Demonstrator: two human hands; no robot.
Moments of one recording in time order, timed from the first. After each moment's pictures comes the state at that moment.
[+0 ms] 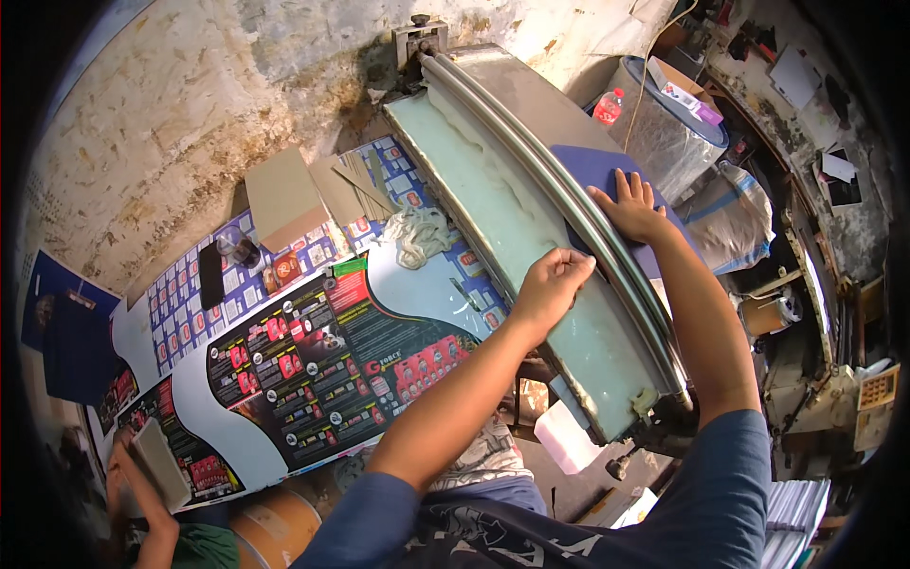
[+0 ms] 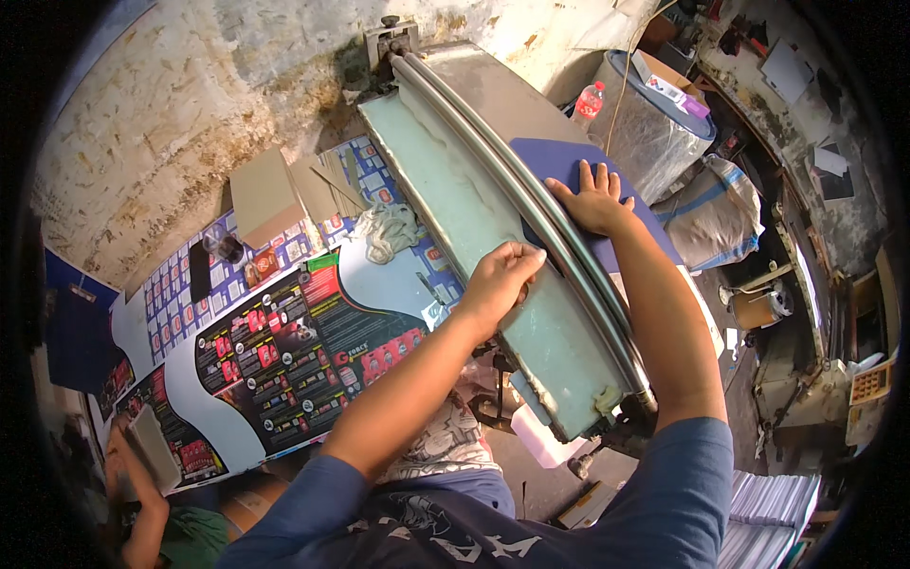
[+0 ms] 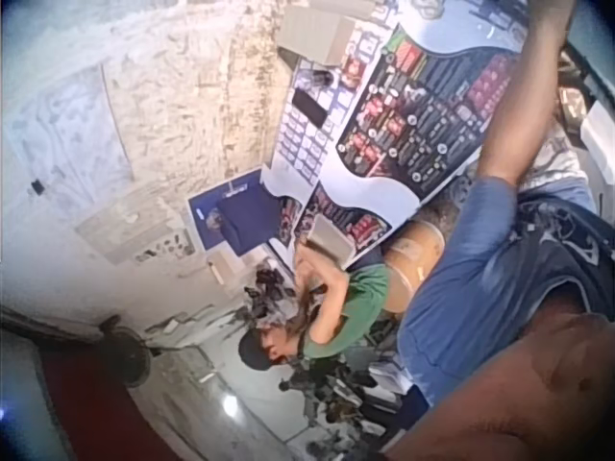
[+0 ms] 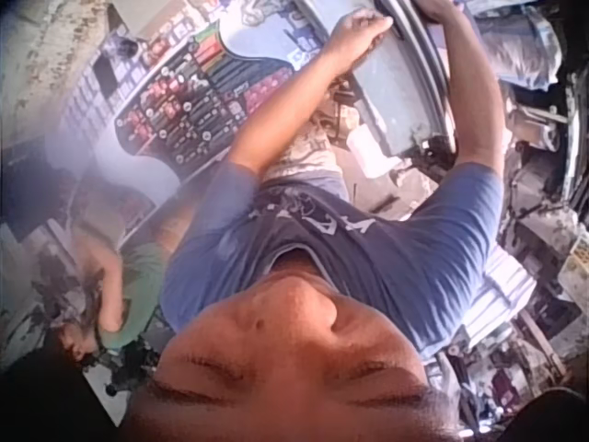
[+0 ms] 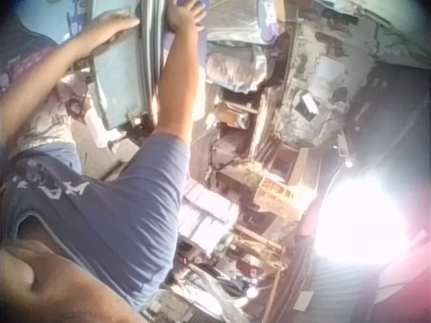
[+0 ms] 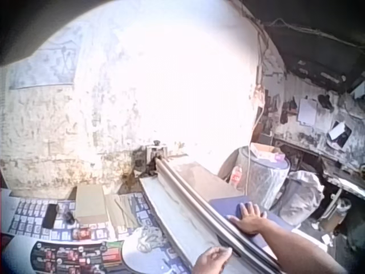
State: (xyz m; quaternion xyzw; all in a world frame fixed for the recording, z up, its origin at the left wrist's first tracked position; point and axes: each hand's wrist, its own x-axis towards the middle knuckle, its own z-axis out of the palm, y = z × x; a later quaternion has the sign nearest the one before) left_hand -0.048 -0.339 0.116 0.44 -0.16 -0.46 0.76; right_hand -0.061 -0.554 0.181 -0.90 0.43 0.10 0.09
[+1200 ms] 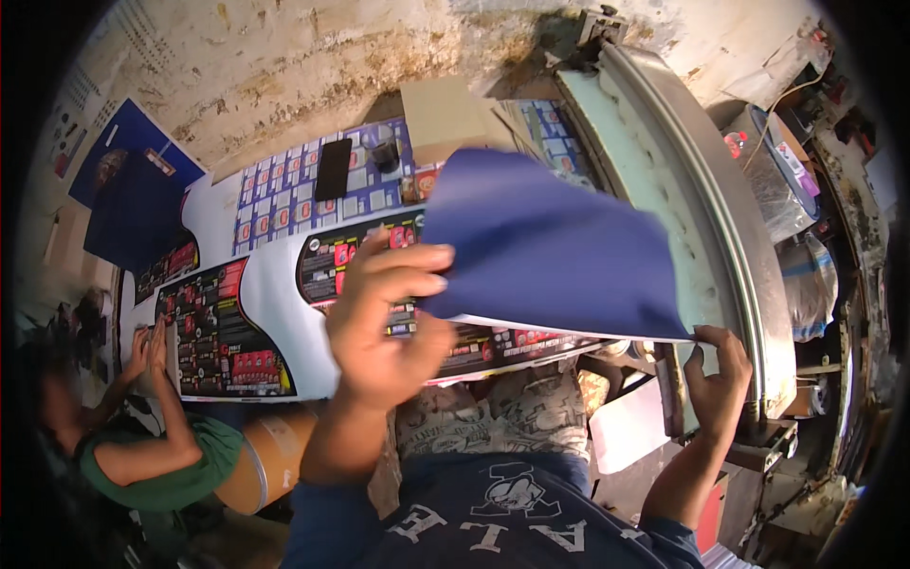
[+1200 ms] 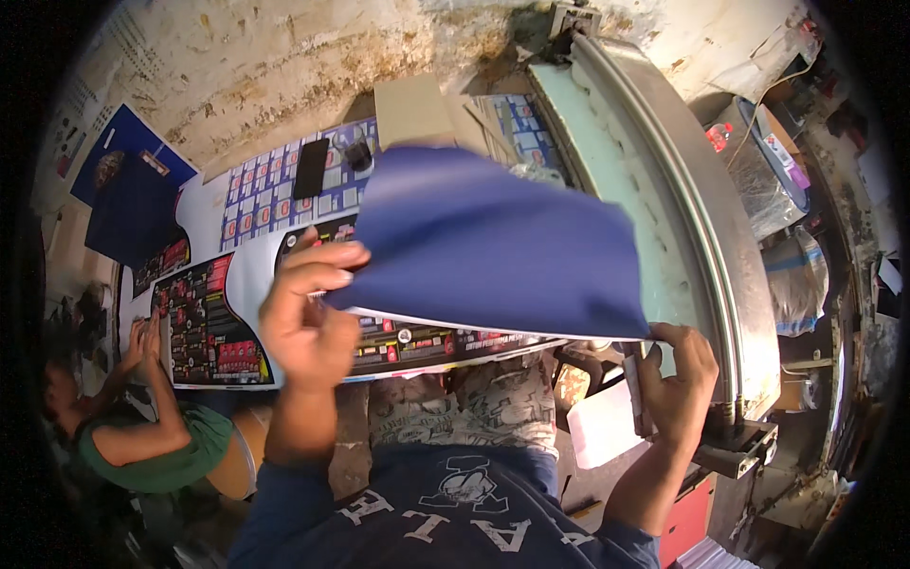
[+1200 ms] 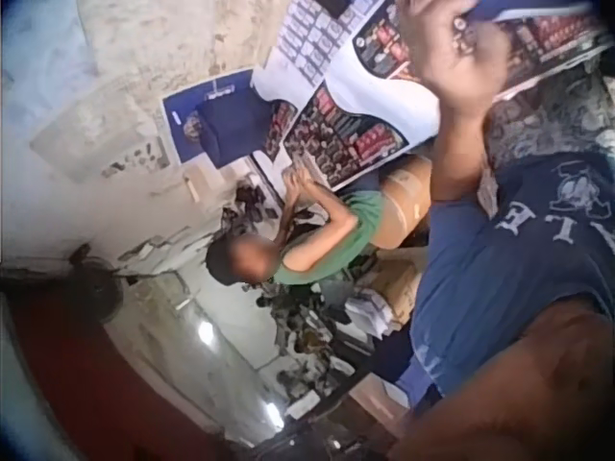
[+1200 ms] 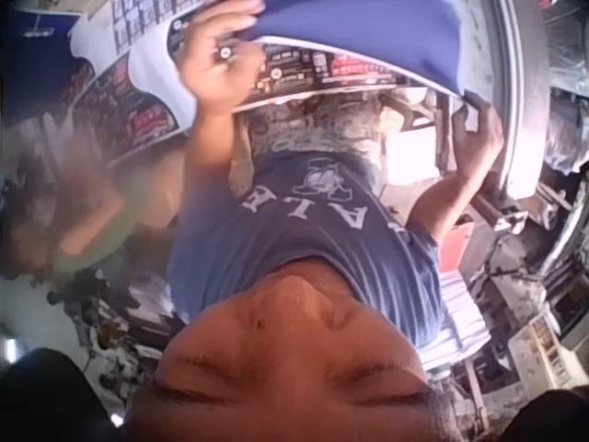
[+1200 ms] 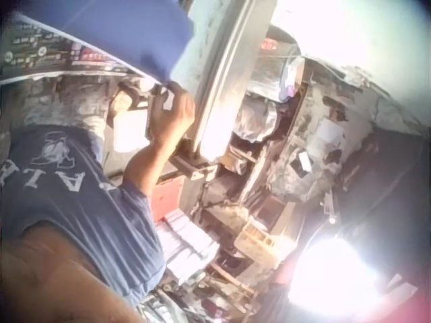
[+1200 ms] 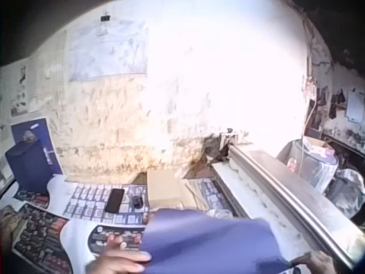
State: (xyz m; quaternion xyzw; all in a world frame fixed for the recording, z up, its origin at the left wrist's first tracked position) left_hand -0.029 0.036 0.201 0.71 -0.36 0.27 0.54; right_hand -0.212 -0.304 0.212 -0.95 0.10 -0.23 0.16
